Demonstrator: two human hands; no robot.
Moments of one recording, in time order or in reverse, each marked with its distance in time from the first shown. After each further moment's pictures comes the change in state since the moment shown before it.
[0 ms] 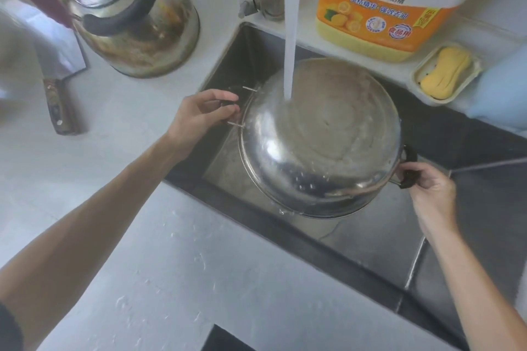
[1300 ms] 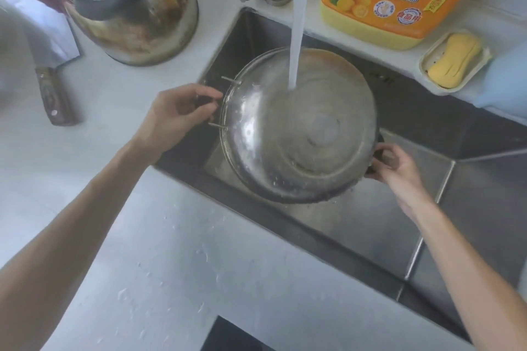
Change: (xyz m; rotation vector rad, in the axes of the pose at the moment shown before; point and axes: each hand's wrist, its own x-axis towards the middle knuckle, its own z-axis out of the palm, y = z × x) left_hand -0.027 0.009 -0.024 0.253 -0.006 0.174; right_hand 0.014 0.001 0.028 -0.034 -0.234 0.242
